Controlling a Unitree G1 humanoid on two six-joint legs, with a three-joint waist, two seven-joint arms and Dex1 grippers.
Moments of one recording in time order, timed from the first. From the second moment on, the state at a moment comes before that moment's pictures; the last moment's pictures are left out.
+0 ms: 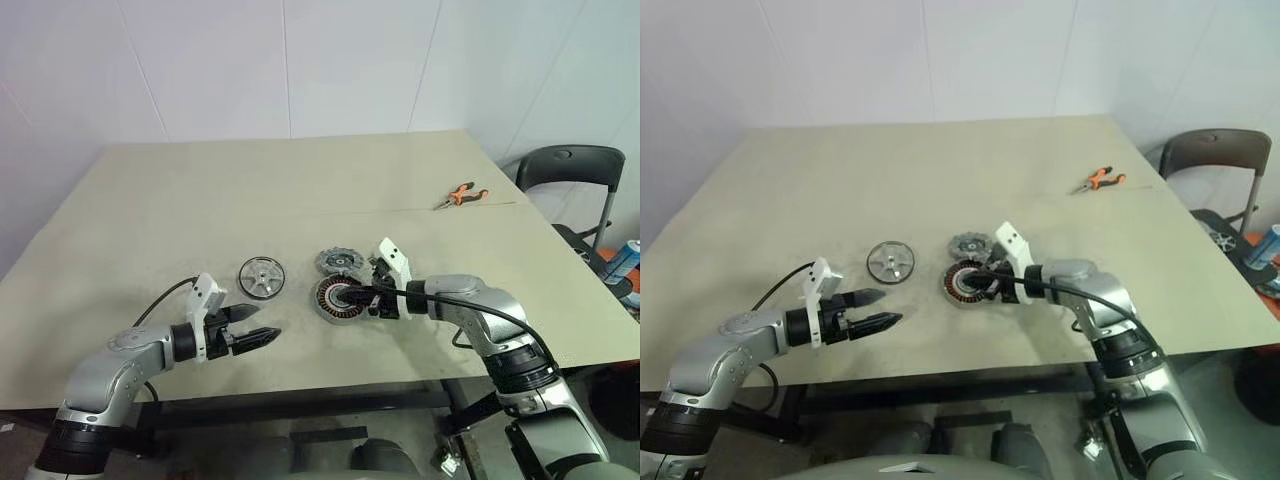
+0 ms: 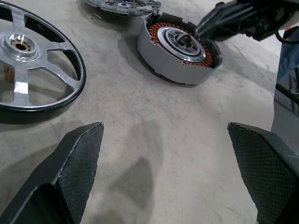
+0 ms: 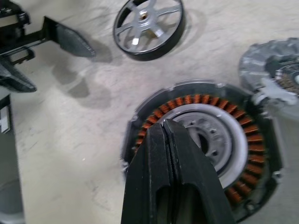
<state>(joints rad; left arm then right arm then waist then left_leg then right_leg) -0.05 0.62 0.02 -0.19 -0.60 0.69 -0.88 -0.47 -0.46 0.22 0.01 0.37 0.84 0.91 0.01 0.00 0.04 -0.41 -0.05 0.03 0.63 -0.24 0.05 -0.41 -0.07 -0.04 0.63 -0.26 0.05</state>
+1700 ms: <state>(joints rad) -0.07 0.61 0.02 -0.19 -0.60 0.71 -0.87 -0.43 -0.40 0.13 0.12 0.28 0.70 0.76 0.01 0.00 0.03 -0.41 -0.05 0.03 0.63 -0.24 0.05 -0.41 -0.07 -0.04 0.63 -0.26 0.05</state>
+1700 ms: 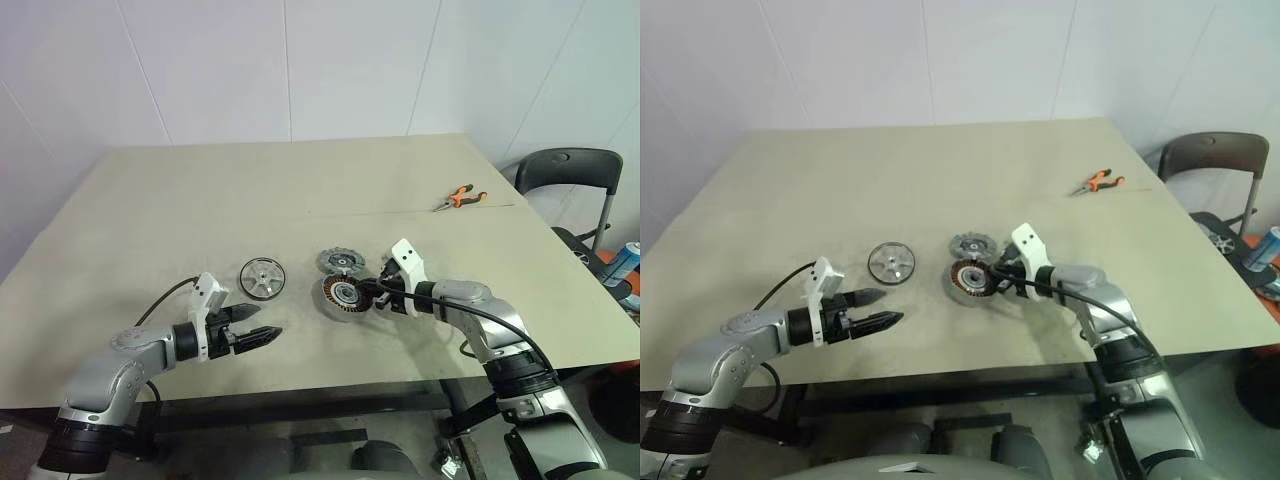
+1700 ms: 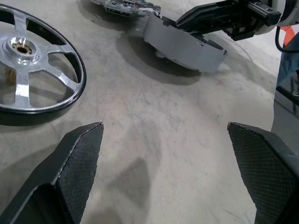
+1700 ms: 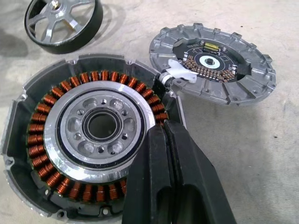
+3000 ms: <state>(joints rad) -0.13 0.54 0.19 -0.11 -0.57 0.69 -0.65 -0.47 -0.39 -0.01 0.13 0.40 0.84 0.67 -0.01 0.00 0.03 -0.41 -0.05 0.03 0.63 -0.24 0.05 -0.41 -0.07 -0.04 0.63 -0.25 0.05</state>
